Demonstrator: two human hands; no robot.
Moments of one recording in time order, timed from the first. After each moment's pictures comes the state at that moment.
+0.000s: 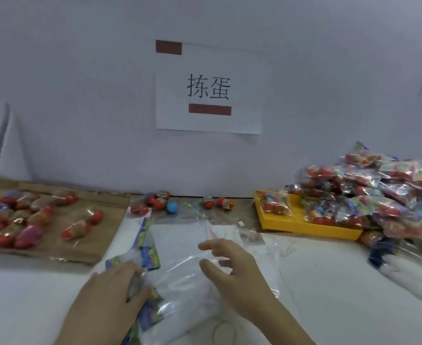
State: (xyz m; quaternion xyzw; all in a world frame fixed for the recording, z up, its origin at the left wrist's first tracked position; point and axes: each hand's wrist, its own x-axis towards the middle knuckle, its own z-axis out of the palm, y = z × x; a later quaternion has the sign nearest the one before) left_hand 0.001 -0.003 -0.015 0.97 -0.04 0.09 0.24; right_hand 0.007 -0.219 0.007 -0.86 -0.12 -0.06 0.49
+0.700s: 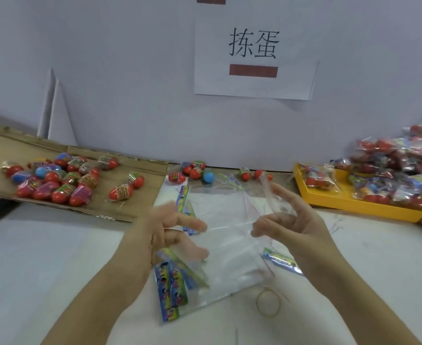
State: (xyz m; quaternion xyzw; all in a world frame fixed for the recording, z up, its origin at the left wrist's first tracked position) left_hand -0.005 0.008 0.027 0.66 0.00 -0.08 0.75; right_hand 0.007 -0.226 0.021 -0.68 -0.11 -0.03 0.72
